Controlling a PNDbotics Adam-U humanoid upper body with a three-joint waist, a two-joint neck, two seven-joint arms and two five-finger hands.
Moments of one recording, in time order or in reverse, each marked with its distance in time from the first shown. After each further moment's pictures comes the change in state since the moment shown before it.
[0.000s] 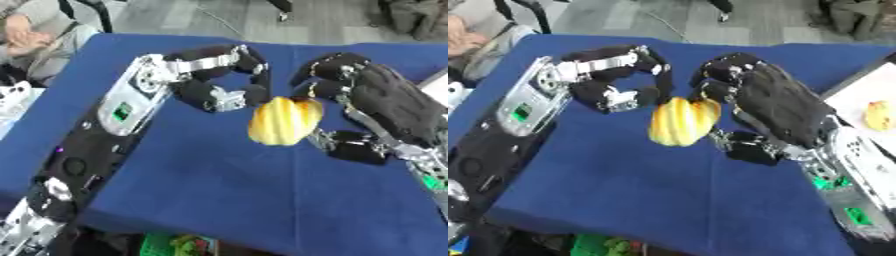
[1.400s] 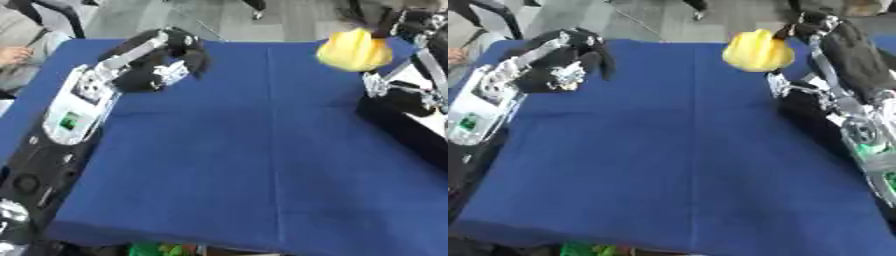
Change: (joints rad) left arm 0.139 0.040 0.164 -0.009 0.036 0.062 0.191; right arm 0.056 -0.109 -0.346 0.357 -0.056 0.359 -0.350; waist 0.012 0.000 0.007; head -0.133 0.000
